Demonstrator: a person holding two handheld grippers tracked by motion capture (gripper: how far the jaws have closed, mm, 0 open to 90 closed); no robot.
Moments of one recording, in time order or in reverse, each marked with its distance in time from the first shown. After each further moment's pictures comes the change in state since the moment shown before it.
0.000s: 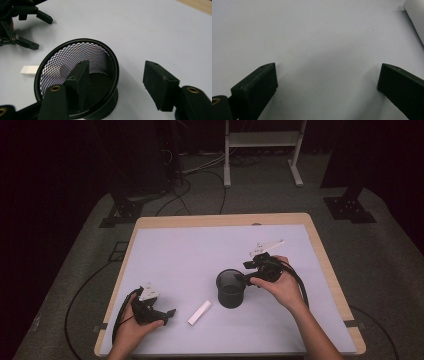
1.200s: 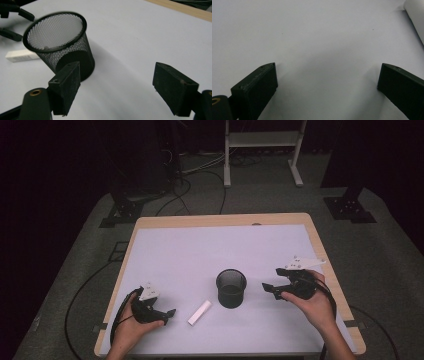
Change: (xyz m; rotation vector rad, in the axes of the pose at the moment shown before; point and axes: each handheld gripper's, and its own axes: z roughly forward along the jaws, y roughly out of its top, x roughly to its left) left arm 0.000 0.000 0.000 0.007 -0.001 -0.002; right arm -0.009 -0.069 -0.059 -0.095 -0.142 0.075
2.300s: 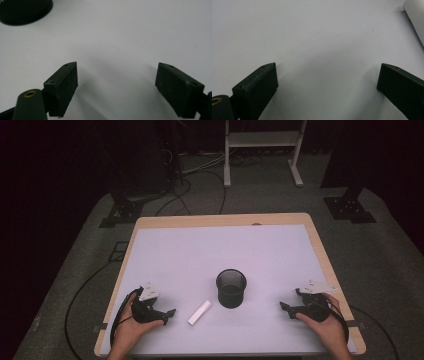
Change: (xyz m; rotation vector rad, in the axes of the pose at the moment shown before) left arm 0.000 0.000 -0.001 -0.005 0.001 0.005; right arm -0.025 -0.093 0.004 0.086 -0.151 0.063
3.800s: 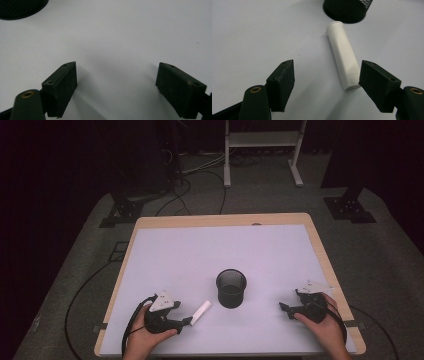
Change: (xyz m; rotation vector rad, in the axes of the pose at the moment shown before) left arm -0.061 0.020 -0.009 -0.077 -0.165 0.033; right arm 0.002 0.000 0.002 0.018 -0.021 -0.017
